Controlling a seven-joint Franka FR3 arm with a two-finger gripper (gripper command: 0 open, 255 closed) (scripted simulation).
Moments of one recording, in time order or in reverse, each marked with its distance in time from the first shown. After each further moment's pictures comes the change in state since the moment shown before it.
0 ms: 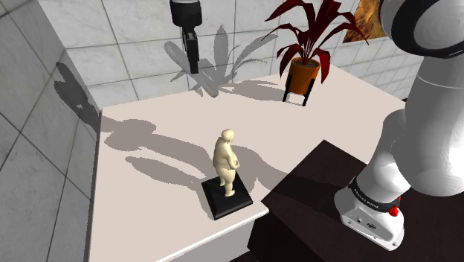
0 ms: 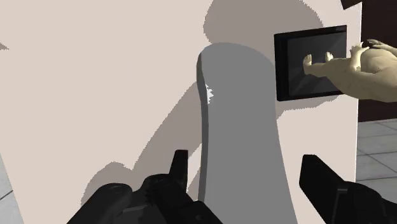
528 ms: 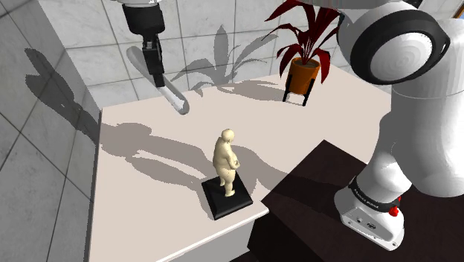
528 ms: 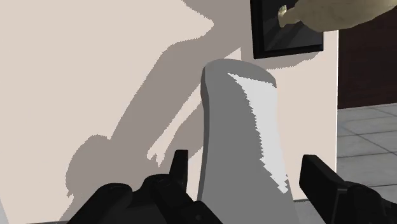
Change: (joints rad) arm 0.108 0.225 0.052 0.351 -0.007 -0.125 0.163
